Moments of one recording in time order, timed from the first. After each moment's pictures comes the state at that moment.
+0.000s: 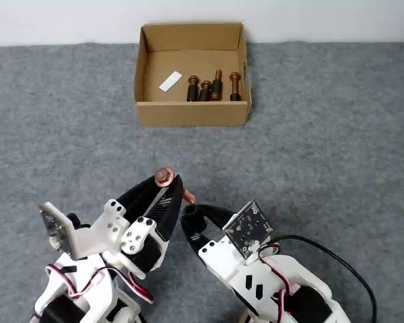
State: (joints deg) left arm 32.4 -103.4 68.4 49.5 29.4; right arm -46.9 -102.4 74.0 57.9 0.8
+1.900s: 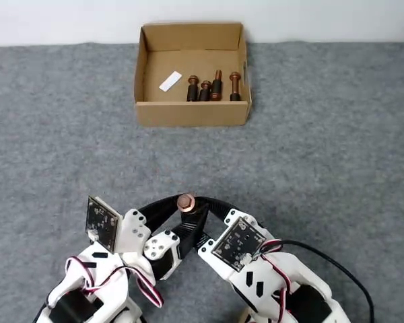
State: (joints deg) left arm 36.6 -104.0 74.9 58.9 22.9; right arm -45.5 -102.2 73.6 52.7 14.7
